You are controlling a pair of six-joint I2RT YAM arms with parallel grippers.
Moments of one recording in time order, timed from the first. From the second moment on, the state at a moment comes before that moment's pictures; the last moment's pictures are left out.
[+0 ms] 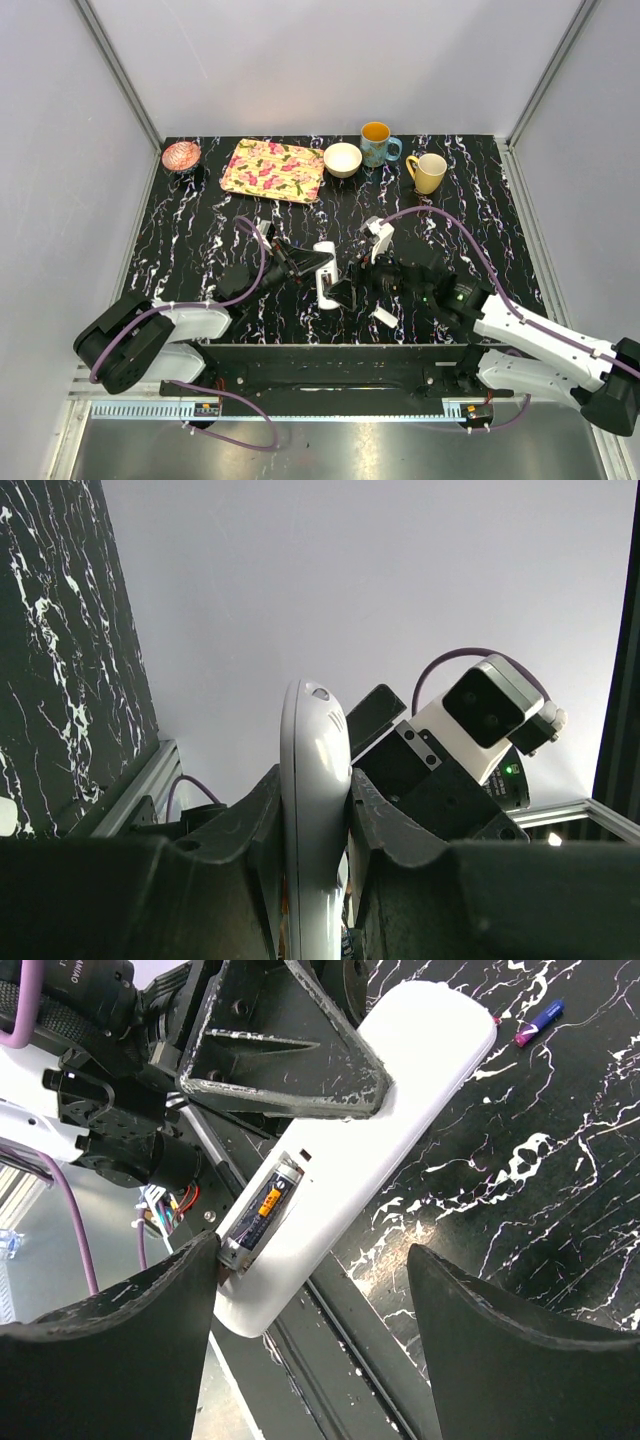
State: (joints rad) left arm -0.72 1.31 0.25 1.25 0.30 -1.62; right arm 0.95 0.94 0.76 -0.16 -0.18 0.48
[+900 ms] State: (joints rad) left arm -0.72 1.29 0.26 1.22 0.33 -1.57; right arm 0.90 1.04 0.71 0.02 -0.37 0.60
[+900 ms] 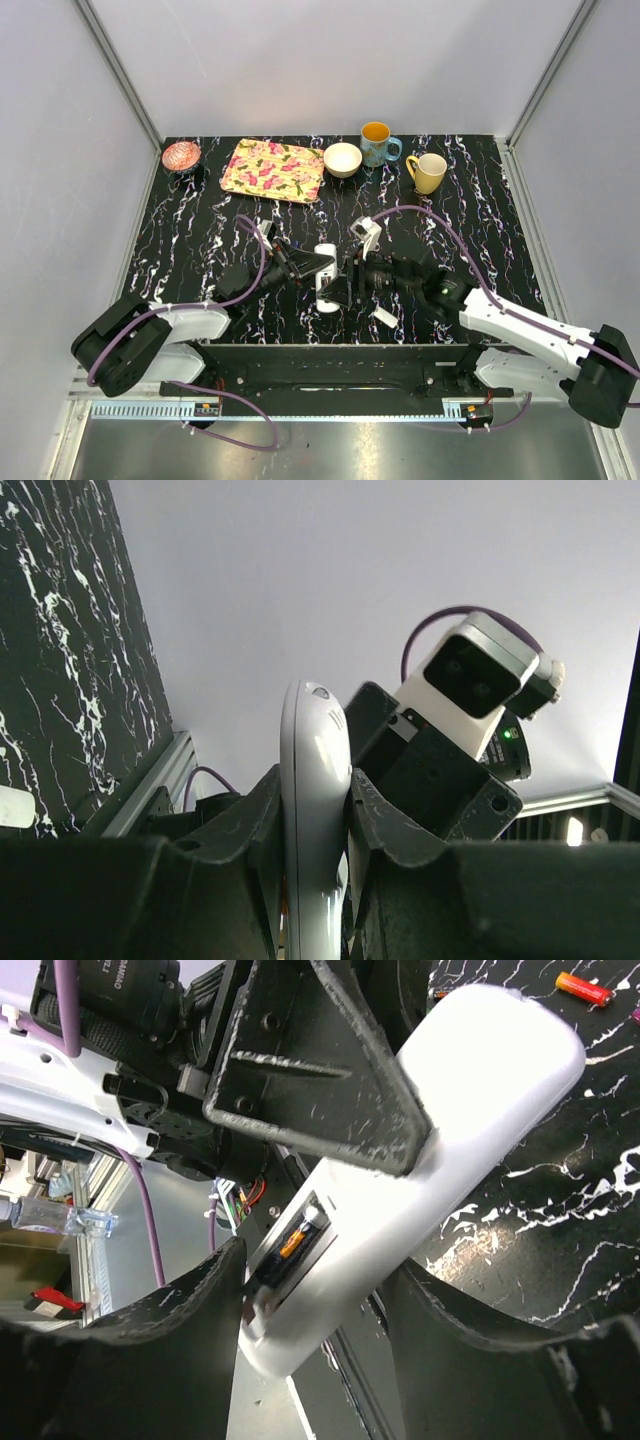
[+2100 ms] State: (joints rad) left arm -0.73 1.32 0.25 1.26 0.32 -1.58; right arm 0.88 1.01 0.77 -0.07 -0.37 0.67
